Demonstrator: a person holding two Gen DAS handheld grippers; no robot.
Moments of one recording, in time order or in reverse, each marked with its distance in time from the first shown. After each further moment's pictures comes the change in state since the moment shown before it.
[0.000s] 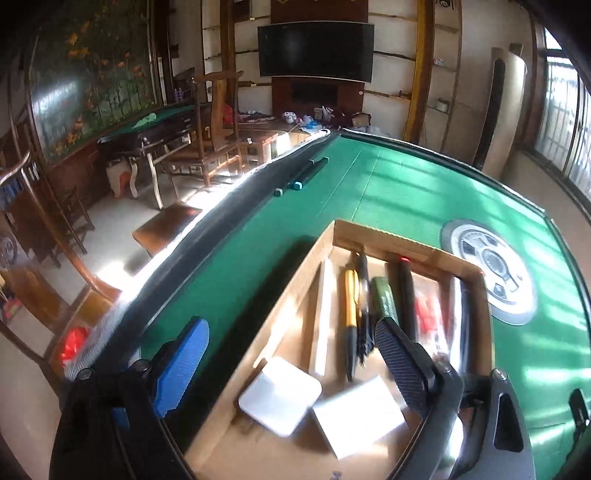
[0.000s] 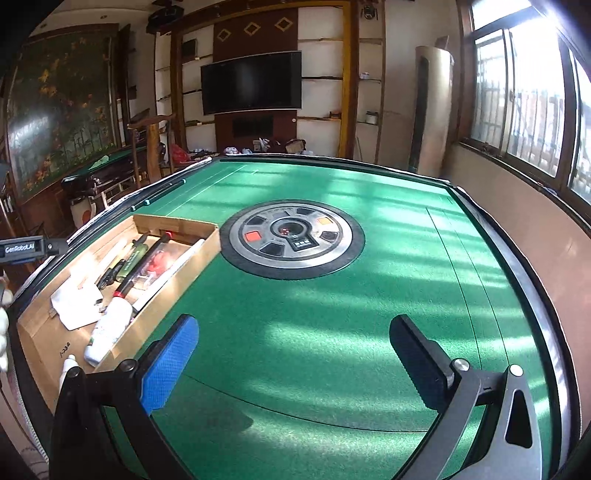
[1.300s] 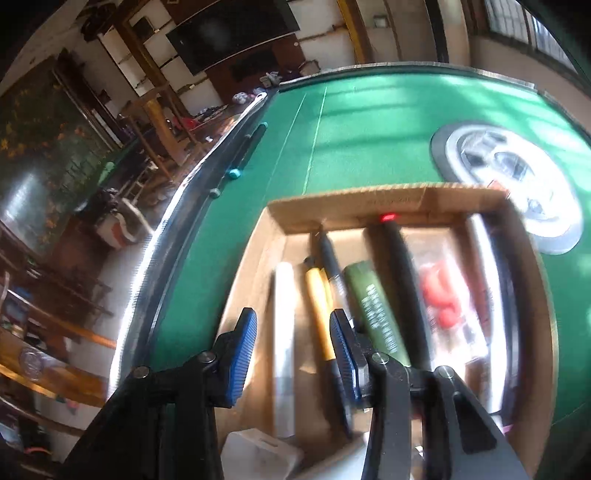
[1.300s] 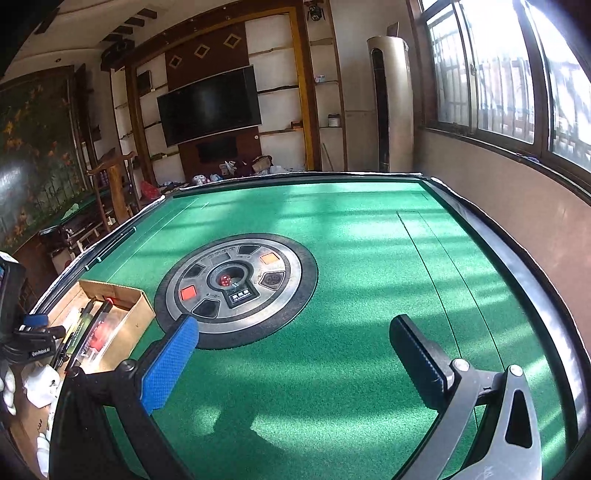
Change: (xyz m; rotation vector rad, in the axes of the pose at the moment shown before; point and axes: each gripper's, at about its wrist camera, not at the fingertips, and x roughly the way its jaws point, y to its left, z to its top) left arm 0.054 -0.069 0.019 0.349 0.125 0.020; right arm 0.057 -0.064 0.038 0.165 -0.059 -0.043
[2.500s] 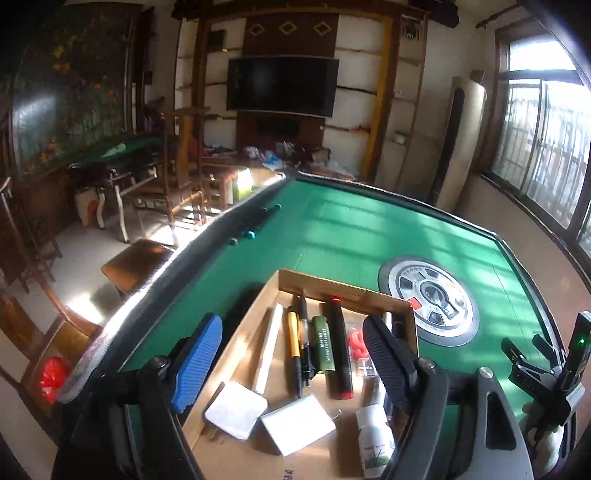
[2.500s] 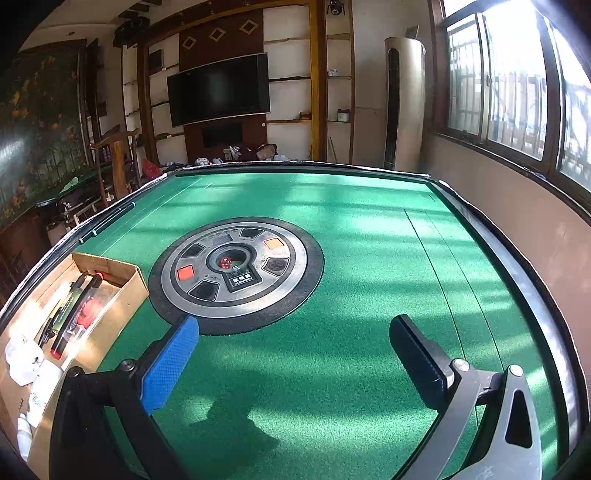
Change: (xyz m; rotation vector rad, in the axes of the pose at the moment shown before) left arm -0.142 0.064 -0.056 -0.365 -0.324 -0.164; right arm 0.013 0.016 -0.008 -0.099 0.033 -0.024
